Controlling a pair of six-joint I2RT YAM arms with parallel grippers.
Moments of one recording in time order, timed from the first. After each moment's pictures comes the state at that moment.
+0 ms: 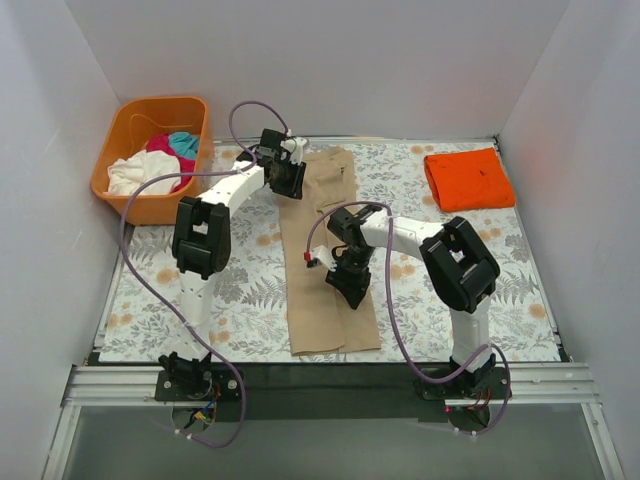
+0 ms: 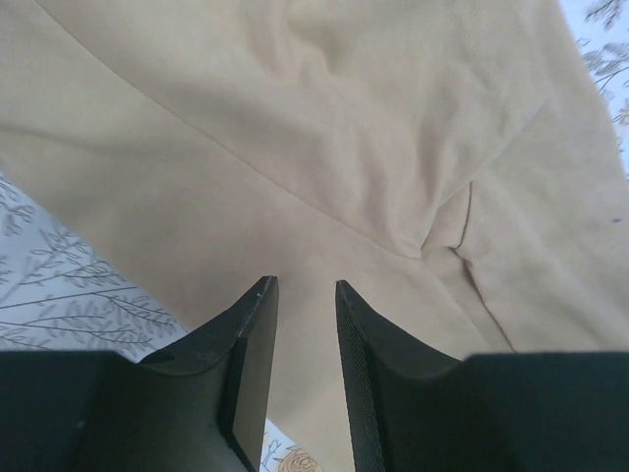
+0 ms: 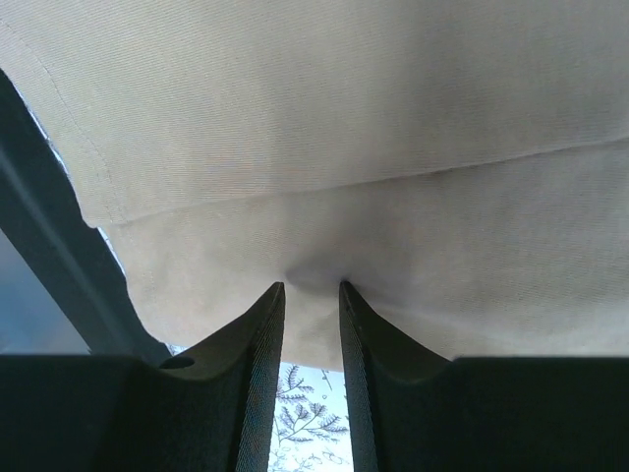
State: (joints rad) left arm -0.33 2.28 1.92 -0.54 0.27 0.05; right arm 0.75 1.97 1.35 -1.01 -0.49 -0.60
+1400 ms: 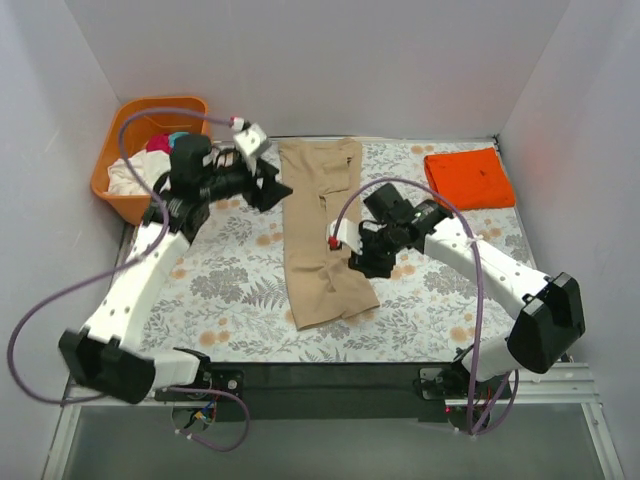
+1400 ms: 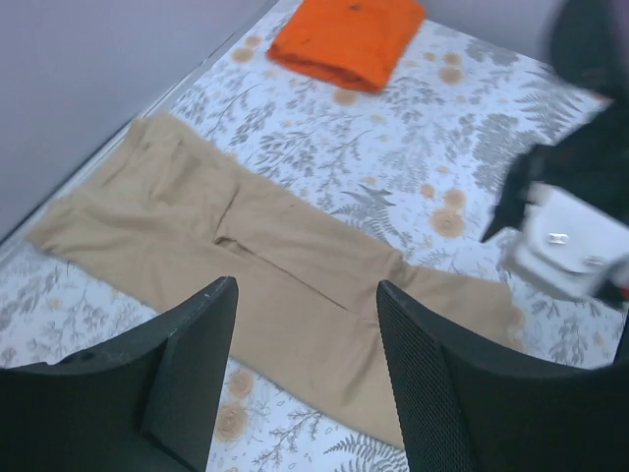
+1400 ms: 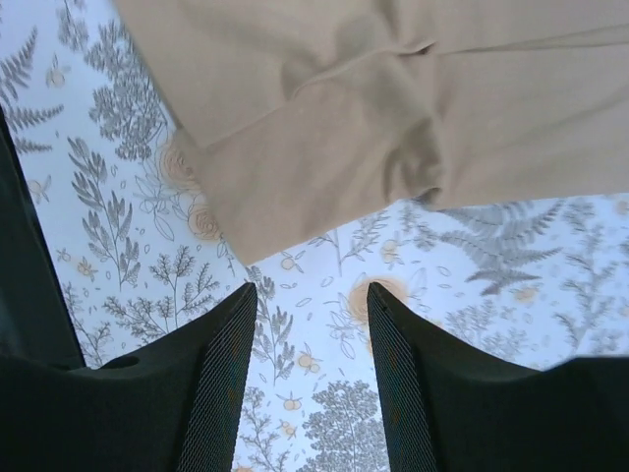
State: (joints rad) left arm -0.30 1.39 1.42 -0.37 0.63 0.17; right arm 0.69 1.46 1.31 -0.96 -0.36 -0.77
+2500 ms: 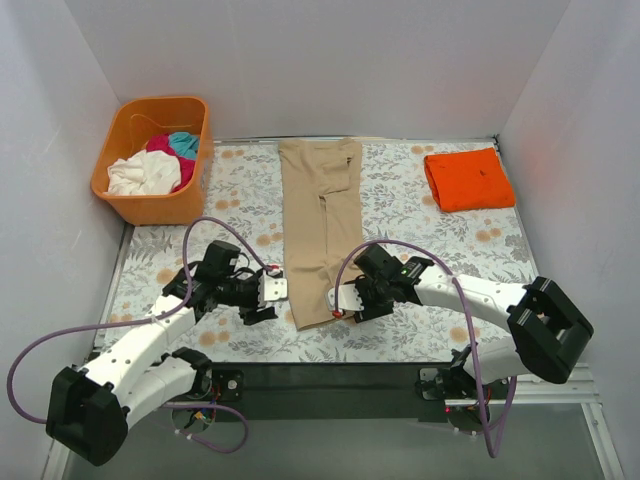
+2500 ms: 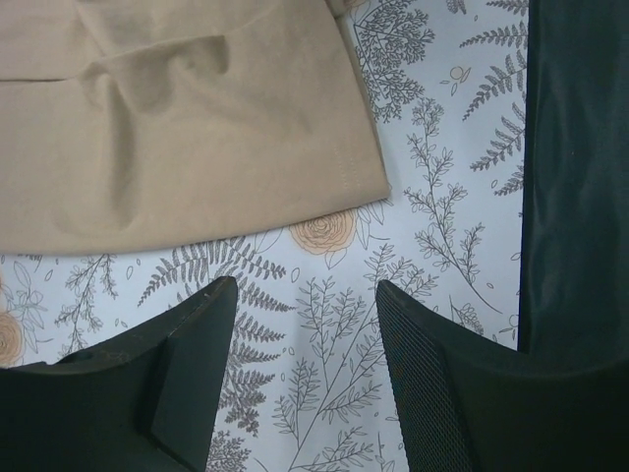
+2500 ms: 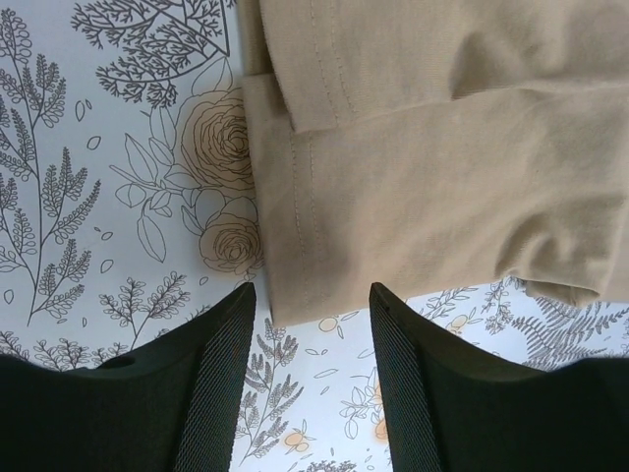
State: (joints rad) left arm -0.45 0.93 0.58 -0.59 0.70 0.90; right arm 0.89 1.38 0.76 -0.54 -0.18 -1.03
